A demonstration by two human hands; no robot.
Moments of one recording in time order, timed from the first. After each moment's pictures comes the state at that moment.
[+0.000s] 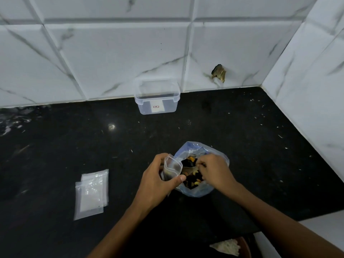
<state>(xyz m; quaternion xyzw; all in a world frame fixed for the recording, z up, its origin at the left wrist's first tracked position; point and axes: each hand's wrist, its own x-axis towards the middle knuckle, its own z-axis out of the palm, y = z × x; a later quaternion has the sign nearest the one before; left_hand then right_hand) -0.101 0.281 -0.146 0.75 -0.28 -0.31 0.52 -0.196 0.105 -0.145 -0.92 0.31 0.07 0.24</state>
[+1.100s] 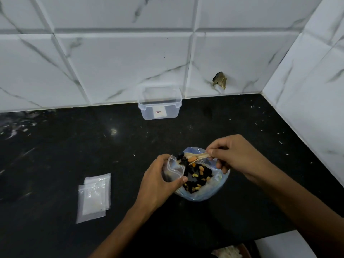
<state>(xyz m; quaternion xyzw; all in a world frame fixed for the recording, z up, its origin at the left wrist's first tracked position) -0.093 0.280 -0.151 0.78 -0.30 -0.26 0.49 -0.209 0.095 -0.034 -0.79 0.34 0.01 0.50</state>
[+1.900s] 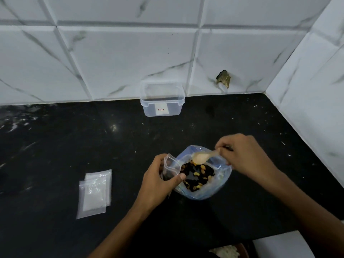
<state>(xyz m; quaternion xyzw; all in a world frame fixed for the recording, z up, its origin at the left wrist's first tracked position) -0.097 0.285 -0.144 0.74 -0.25 -0.31 0.54 -0.209 0.091 -0.038 -0.93 0.29 0.01 0.21</state>
